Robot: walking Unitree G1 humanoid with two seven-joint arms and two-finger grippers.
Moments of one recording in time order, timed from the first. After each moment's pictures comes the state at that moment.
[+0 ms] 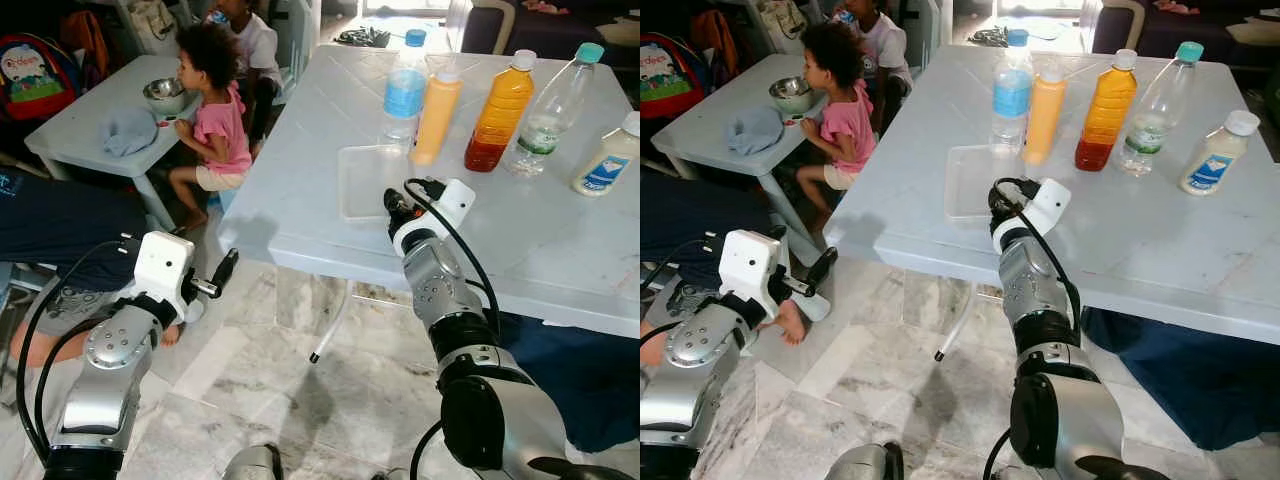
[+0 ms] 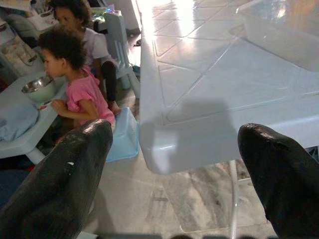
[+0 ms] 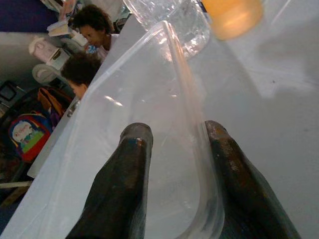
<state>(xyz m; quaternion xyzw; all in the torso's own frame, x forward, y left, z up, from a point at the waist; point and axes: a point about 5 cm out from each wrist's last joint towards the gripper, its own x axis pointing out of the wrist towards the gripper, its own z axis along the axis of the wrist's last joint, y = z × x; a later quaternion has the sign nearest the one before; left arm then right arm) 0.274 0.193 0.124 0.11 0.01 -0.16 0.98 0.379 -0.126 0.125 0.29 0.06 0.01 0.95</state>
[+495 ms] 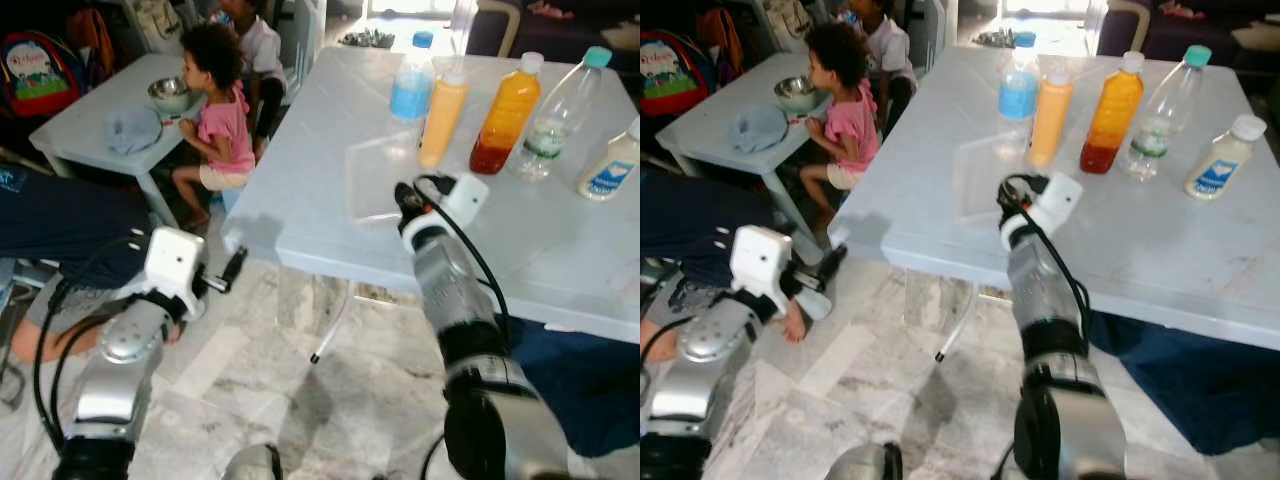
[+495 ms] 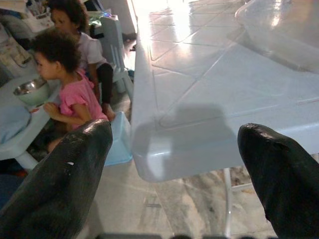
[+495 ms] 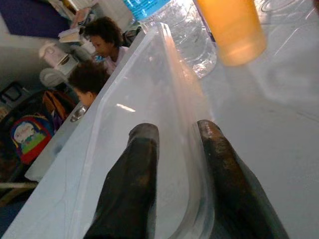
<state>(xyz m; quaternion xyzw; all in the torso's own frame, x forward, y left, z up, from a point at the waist) 0.281 0.182 0.121 0.10 0.00 -0.17 0.98 0.367 -0.138 0.134 0.27 0.03 0.01 0.96</state>
